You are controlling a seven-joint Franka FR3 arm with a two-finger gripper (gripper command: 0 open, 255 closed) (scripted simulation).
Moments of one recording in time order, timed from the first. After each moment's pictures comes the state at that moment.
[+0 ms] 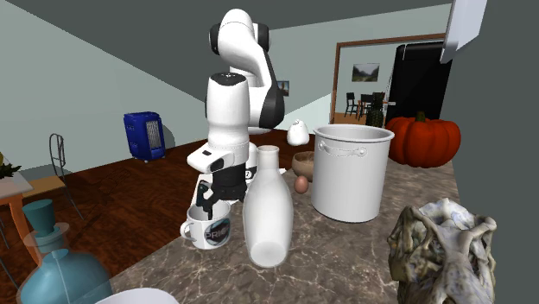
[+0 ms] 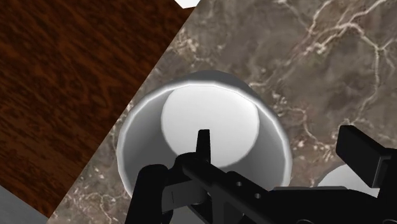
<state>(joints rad) -0.03 0.02 -0.12 -2.29 -0.07 2.22 -0.02</state>
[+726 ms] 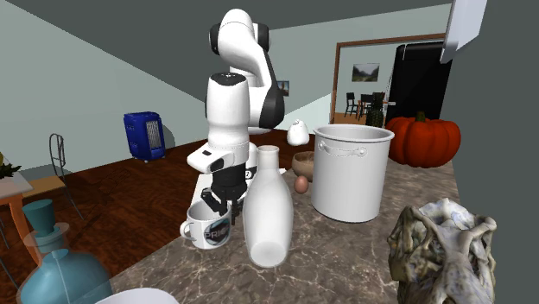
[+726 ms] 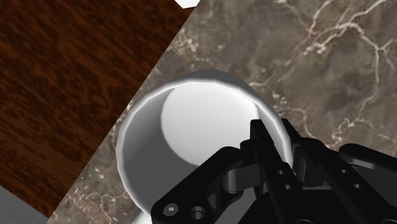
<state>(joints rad) -0.03 0.02 -0.12 -2.29 -0.07 2.22 -0.02</state>
